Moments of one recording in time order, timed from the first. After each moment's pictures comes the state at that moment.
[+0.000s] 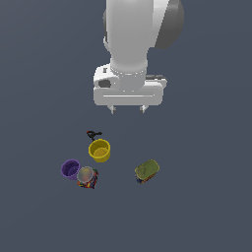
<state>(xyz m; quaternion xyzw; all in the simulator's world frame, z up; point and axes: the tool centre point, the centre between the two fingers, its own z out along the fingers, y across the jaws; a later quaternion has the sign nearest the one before) -0.007 0.006 0.300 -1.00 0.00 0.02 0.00</state>
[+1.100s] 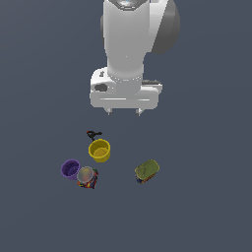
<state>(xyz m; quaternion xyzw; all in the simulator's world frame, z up) -0.007 -0.006 0.290 -1.00 0.00 0.03 -0.01</state>
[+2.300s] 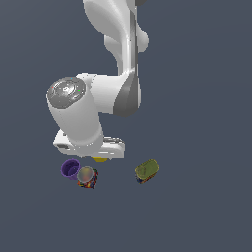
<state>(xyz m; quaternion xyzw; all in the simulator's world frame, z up) 0.104 -0.105 0.180 -1.00 0.05 0.01 0.00</state>
